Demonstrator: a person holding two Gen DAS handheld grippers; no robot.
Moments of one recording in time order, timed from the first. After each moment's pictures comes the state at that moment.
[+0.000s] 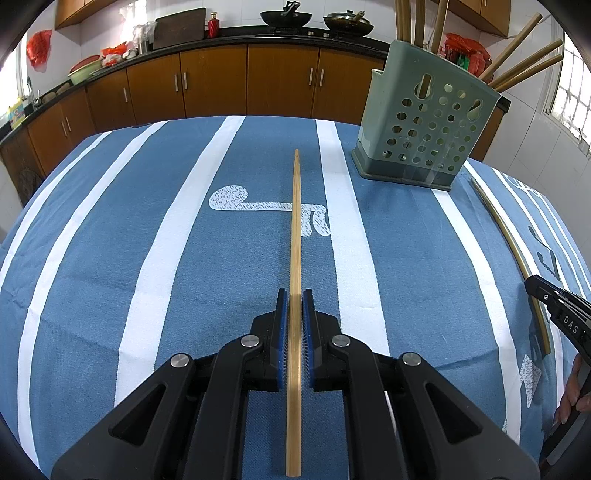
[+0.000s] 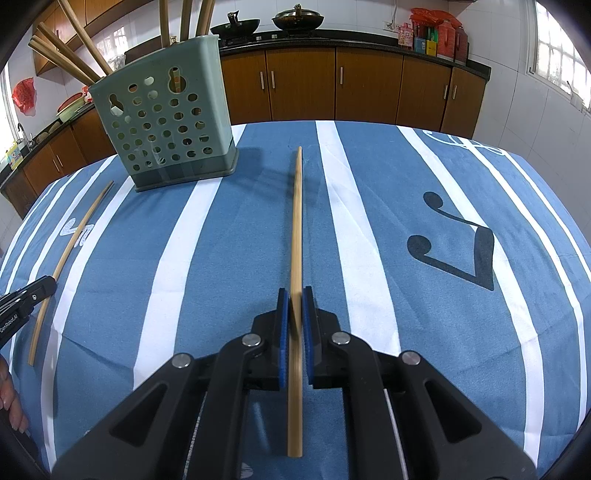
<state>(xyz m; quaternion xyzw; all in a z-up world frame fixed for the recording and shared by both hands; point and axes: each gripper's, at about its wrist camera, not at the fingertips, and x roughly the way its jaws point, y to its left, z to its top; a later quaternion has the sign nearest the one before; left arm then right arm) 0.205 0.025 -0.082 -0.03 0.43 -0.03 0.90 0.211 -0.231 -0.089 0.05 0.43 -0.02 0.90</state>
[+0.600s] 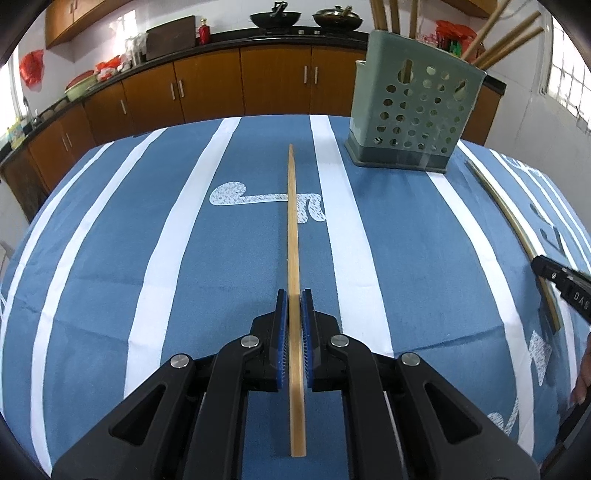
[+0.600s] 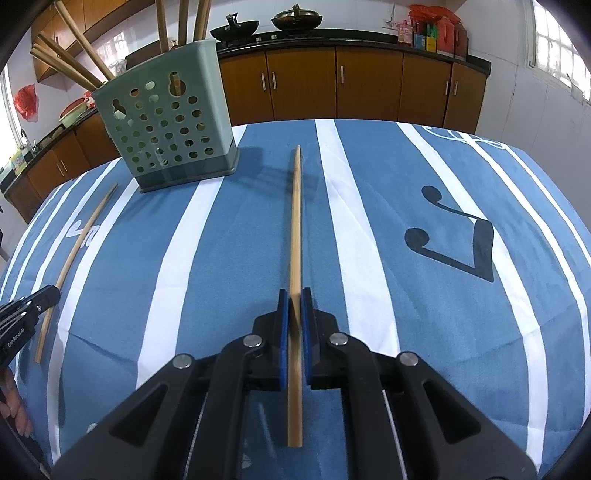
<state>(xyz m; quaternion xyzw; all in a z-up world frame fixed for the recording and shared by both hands) 0.193 0.016 -0.082 0.02 0.43 -0.03 0.90 0.206 -0.235 -0.087 0.06 0.43 -0.01 0.90</state>
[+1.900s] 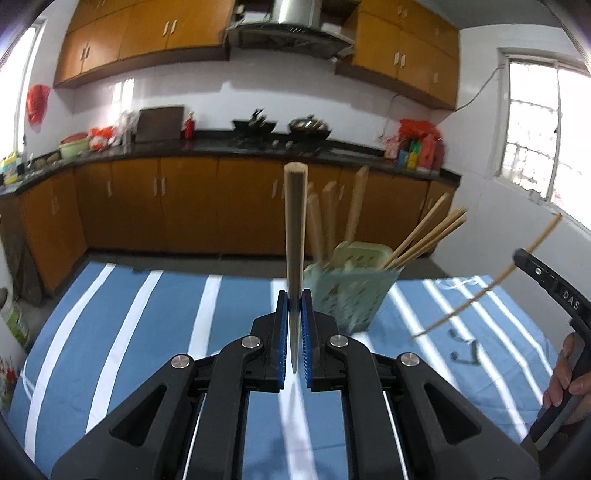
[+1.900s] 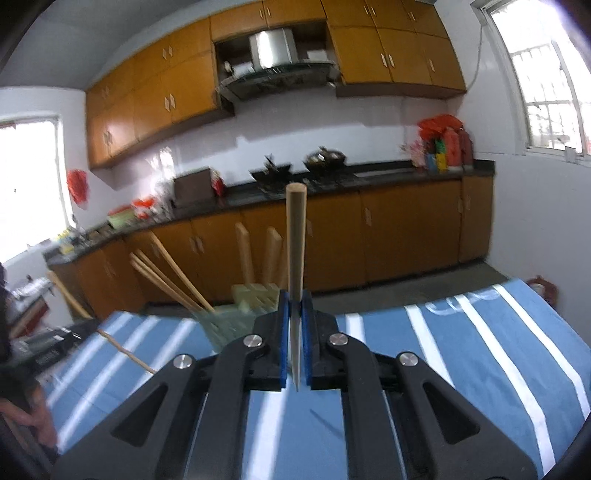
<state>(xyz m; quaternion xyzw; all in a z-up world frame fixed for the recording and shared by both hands) 0.176 0.021 0.084 -0.04 0.24 -0.10 0.97 0.167 -0.243 0.106 0.09 0.16 0.05 0.98</state>
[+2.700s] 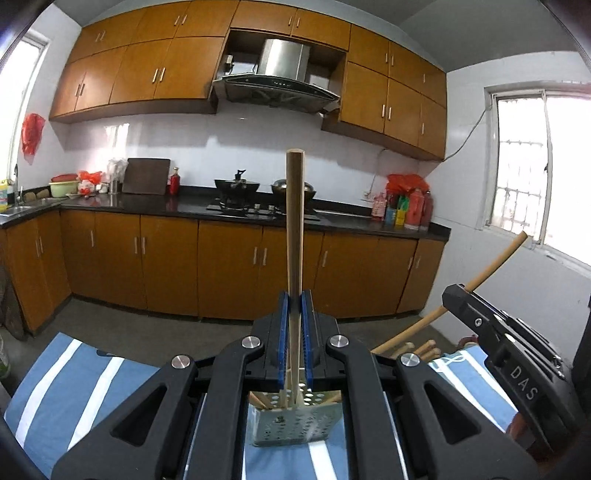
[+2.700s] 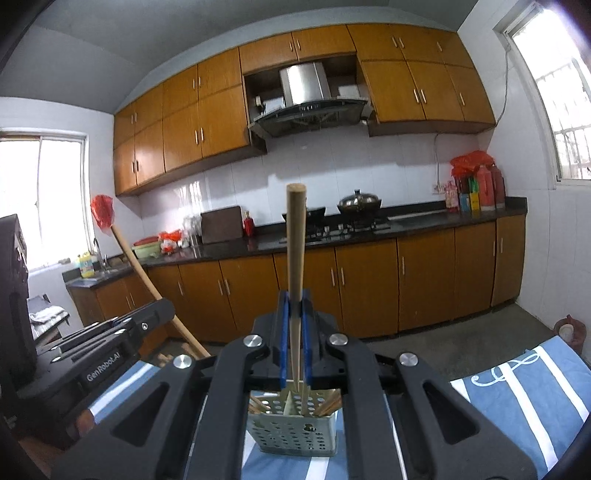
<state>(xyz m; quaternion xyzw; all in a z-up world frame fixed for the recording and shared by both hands) 0.241 -0.035 0.143 -0.05 0.13 -0.11 0.98 0.241 -0.208 0.159 0.08 0.10 0.09 0.99</state>
